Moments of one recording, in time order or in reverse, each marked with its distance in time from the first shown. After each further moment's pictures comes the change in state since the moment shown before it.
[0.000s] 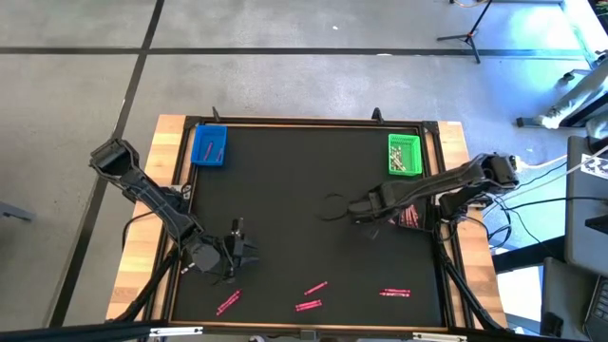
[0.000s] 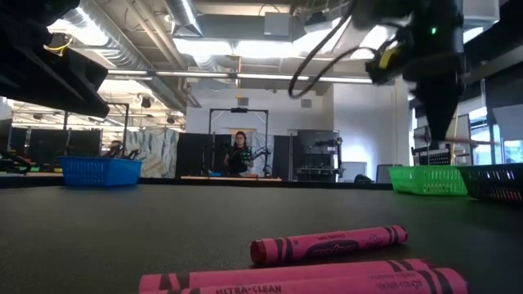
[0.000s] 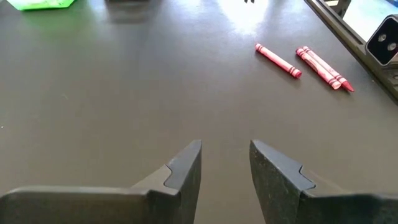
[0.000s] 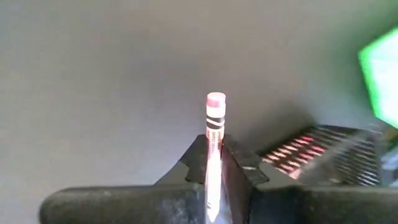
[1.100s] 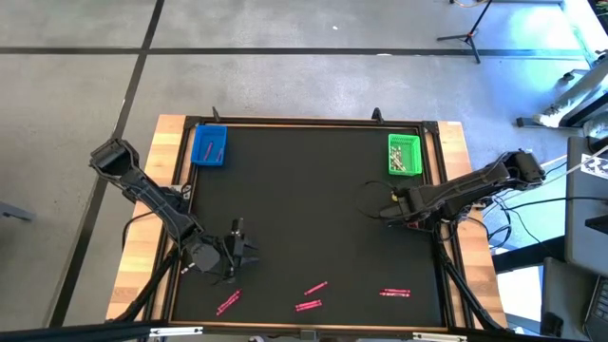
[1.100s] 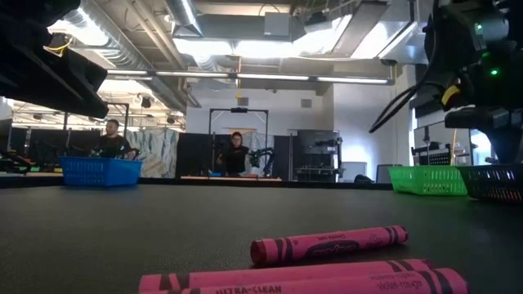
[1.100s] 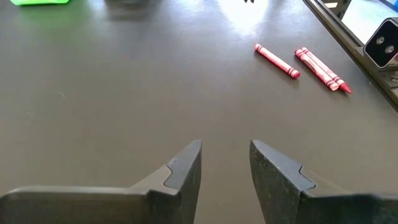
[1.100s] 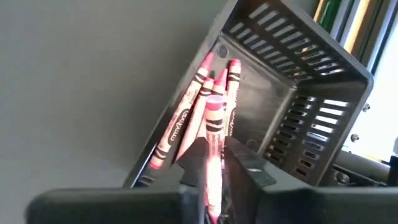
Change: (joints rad) left arm 0.000 0.000 0.000 0.000 0.005 -0.019; right arm 0.046 -0.278 -0.409 -0.033 0.062 0.660
